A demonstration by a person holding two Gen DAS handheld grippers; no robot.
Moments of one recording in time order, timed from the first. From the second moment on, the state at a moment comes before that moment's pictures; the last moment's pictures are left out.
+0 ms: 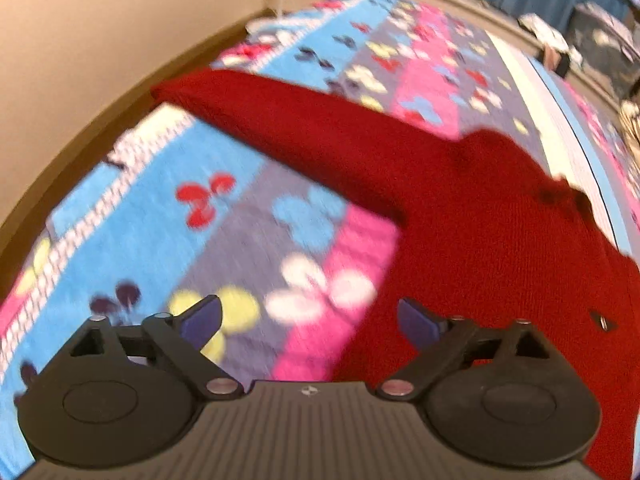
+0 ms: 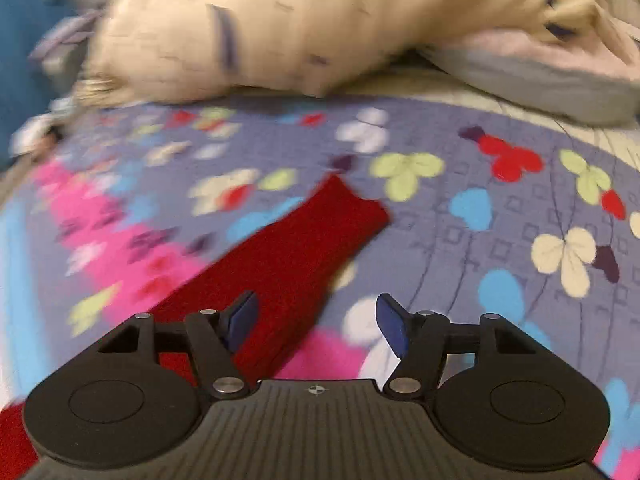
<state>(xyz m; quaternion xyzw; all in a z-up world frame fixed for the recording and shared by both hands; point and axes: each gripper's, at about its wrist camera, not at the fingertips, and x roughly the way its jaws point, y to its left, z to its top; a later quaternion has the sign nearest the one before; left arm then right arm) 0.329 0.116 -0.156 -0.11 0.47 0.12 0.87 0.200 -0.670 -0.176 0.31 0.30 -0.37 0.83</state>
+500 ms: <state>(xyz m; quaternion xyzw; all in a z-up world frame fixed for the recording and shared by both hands) 0.472 0.285 -0.221 -0.39 0.39 0.18 0.81 0.140 -0.400 -0.122 0.23 0.40 -0.16 0.88</state>
